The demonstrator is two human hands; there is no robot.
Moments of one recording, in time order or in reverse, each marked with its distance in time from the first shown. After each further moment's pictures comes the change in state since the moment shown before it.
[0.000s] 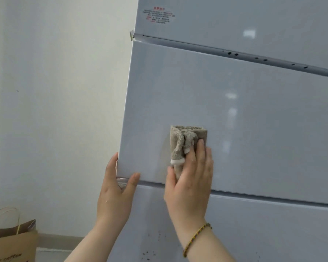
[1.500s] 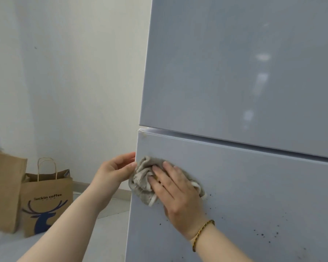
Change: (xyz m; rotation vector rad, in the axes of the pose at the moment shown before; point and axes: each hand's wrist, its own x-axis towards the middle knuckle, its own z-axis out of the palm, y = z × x) left_hand -0.018 -0.074 -0.052 -0.298 -0.317 -0.281; right_hand -0.126 0.013 0.016 0.206 -0.218 -0.615
